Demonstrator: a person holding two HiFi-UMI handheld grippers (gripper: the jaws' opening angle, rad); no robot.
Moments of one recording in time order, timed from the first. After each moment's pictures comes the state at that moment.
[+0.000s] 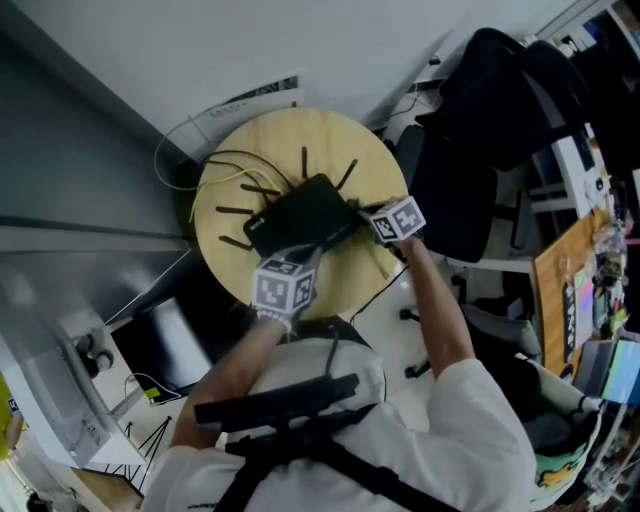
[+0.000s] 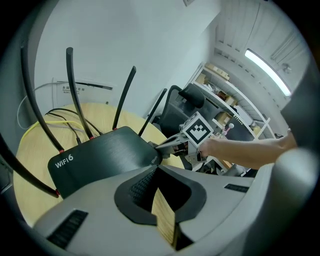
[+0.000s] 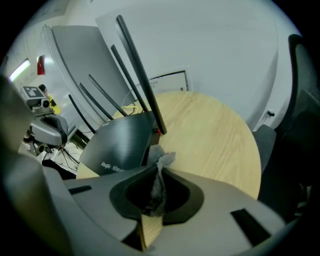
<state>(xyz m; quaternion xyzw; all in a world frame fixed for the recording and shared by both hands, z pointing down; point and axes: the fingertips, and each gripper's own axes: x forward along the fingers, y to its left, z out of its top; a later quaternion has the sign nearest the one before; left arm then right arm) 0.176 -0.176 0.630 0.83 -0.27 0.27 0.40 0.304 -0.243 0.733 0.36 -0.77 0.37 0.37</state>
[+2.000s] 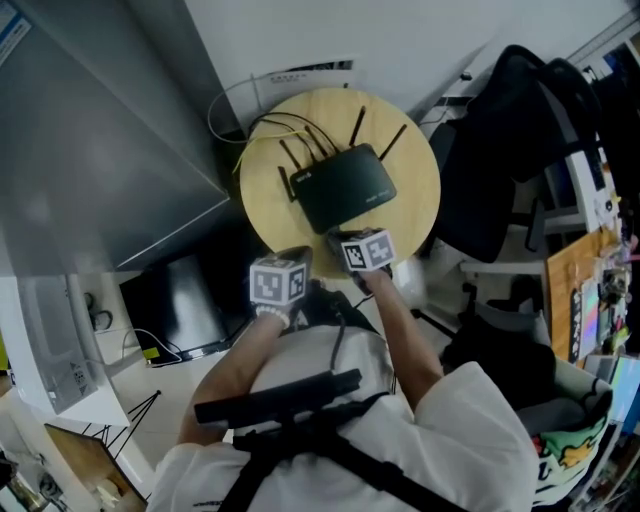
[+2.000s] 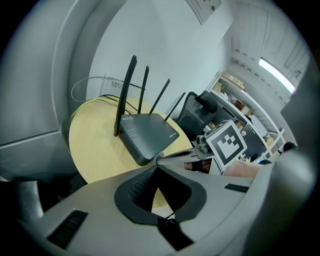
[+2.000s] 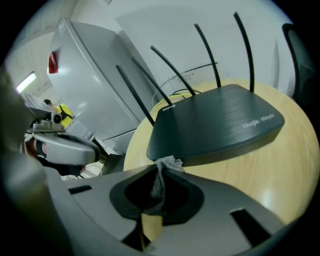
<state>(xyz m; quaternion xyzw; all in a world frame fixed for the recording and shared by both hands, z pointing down) 0.041 -0.079 0.639 0.79 -0.37 0.24 0.43 0.097 -0.106 0.714 0.35 -0.79 0.42 0.29</state>
